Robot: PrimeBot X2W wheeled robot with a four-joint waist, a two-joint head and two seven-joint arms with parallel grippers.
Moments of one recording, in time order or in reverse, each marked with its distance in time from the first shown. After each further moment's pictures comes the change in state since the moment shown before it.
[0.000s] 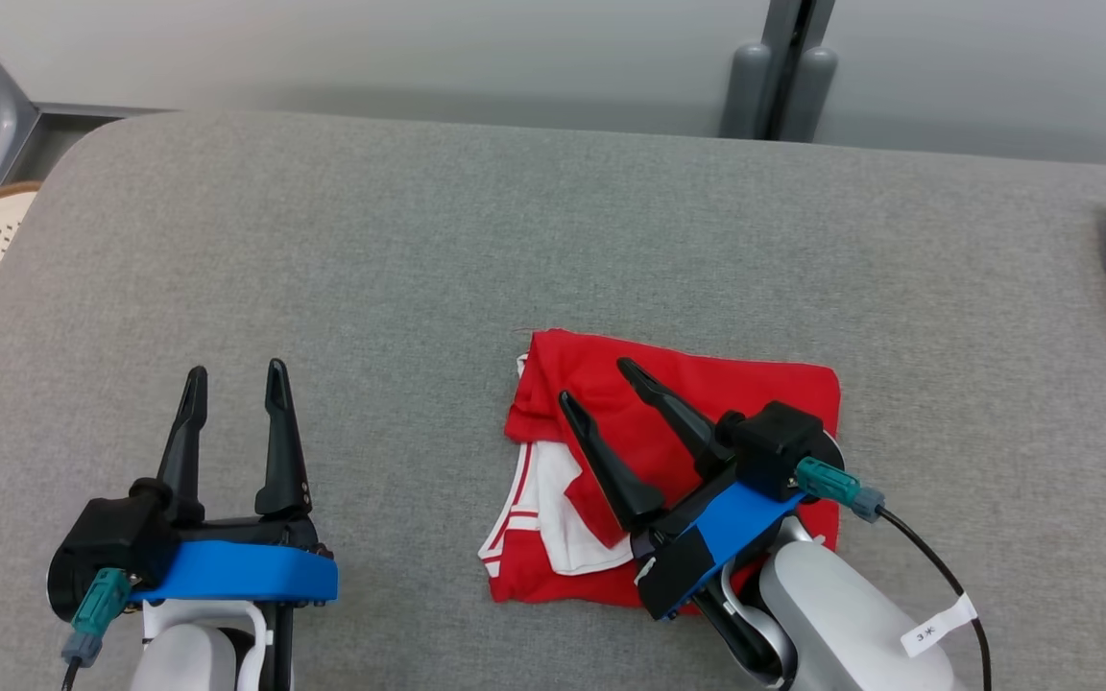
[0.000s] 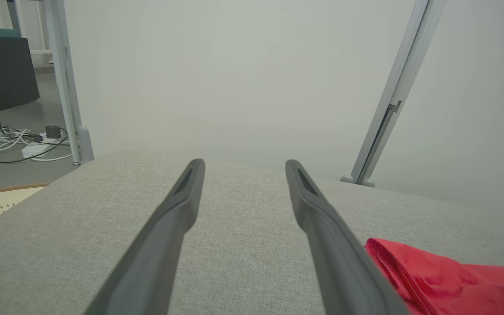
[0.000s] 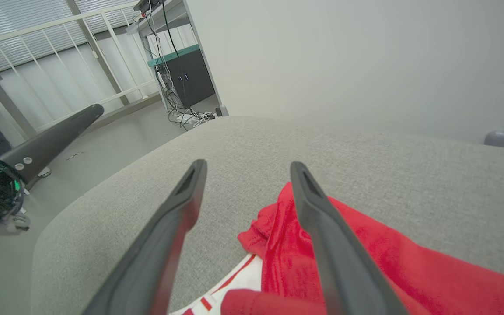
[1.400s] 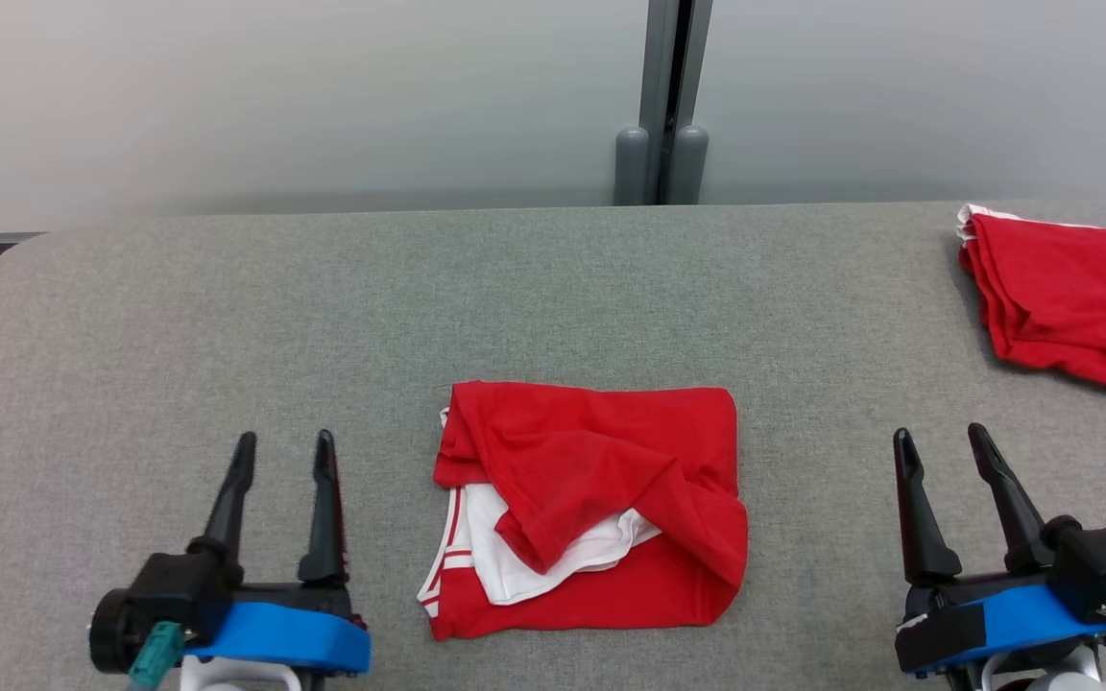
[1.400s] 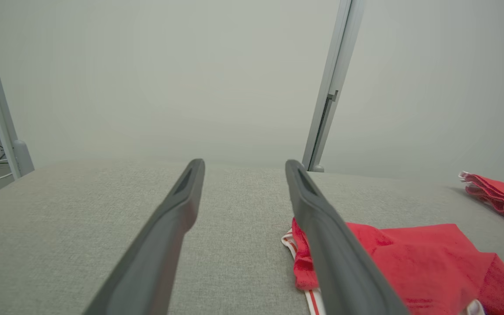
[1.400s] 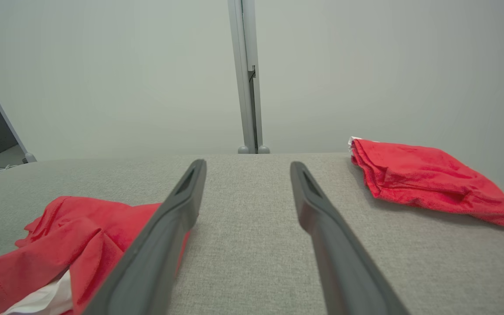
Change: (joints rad) left arm 0.102 0.000 -0.024 -0.007 0.046 -0.007 0.000; right arm 0.436 -0.003 -0.625 -0.359 -0.281 0.000 0.043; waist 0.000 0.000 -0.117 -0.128
